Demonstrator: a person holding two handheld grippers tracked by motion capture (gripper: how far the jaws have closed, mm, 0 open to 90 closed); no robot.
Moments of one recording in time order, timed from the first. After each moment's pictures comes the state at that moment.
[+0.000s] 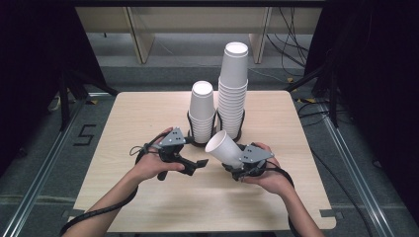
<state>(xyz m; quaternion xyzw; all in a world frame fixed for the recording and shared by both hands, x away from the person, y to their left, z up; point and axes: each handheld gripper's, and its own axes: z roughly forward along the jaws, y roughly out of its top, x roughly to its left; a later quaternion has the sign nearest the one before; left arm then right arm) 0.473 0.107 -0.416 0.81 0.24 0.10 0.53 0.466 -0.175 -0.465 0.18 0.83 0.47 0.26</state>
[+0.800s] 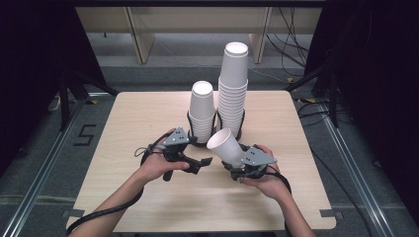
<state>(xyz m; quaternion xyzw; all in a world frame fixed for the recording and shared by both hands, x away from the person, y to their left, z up) 0.476 0.096 -0.420 0.79 0.26 0.10 0.55 0.459 -0.174 -0.474 0.22 0.79 0.50 0.28</state>
